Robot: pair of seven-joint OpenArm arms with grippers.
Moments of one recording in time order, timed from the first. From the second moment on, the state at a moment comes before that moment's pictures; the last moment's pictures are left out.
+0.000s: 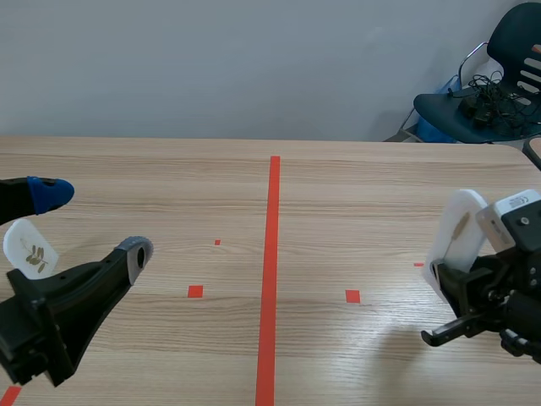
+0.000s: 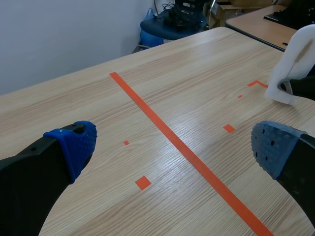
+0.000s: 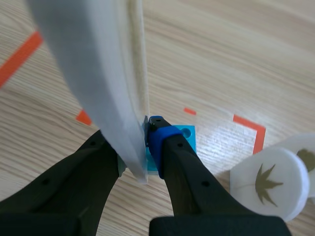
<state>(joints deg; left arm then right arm) 45.9 -31.3 -8.0 119.7 -21.5 -26.9 -9.3 -26.5 17.3 9.1 93.1 3.3 23.6 0.0</state>
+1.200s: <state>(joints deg) 45.9 -31.3 -8.0 119.7 -21.5 -26.9 -9.3 -22.3 18.5 18.6 95.3 9.8 28.0 2.7</state>
